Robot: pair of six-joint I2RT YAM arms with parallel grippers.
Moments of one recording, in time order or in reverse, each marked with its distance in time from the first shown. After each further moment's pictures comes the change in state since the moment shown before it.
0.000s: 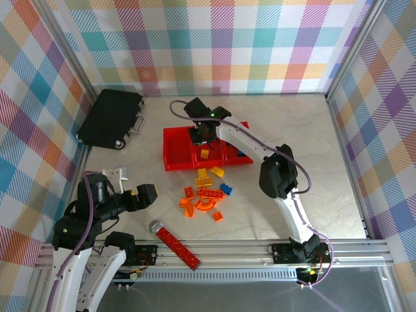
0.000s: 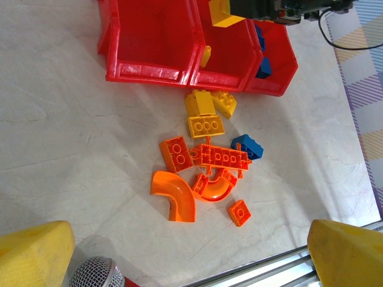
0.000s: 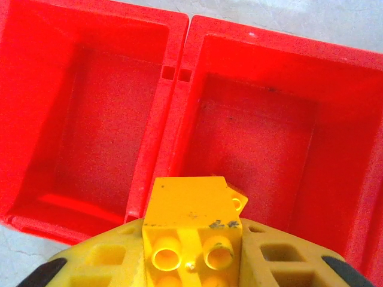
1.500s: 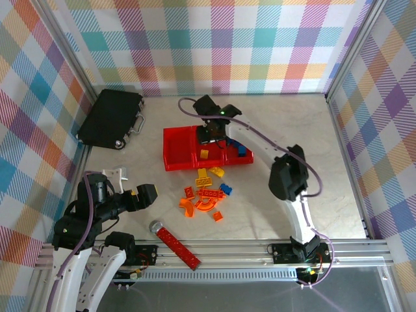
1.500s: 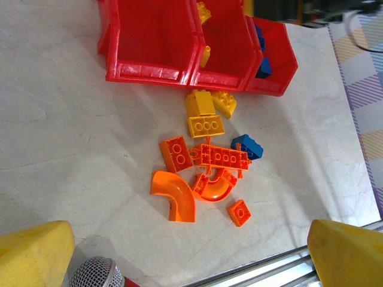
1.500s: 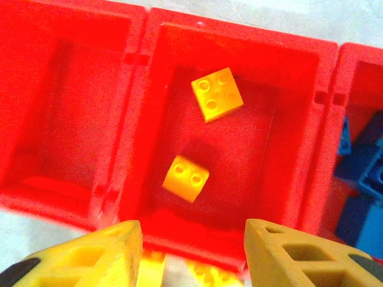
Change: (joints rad) left arm 0.000 0.000 0.000 0.000 0.000 0.000; right arm -0.030 -0.163 -0.167 0.021 -0.014 -0.021
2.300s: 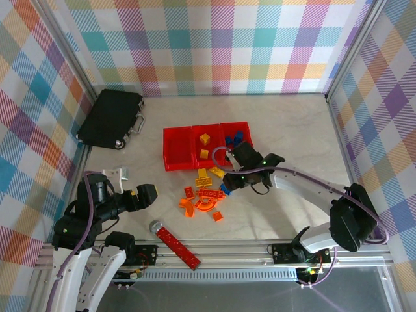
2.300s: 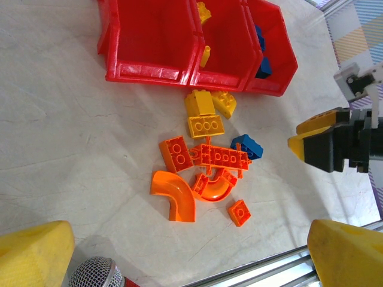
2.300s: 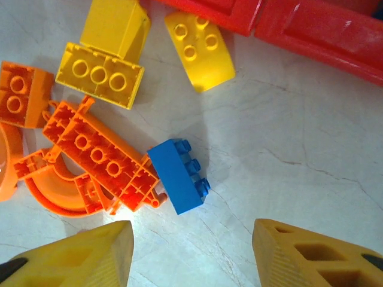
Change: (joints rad) left arm 0.000 0.001 0.000 0.000 0.000 0.000; right arm 0.018 -0.676 -1.035 0.348 -0.159 -0.132
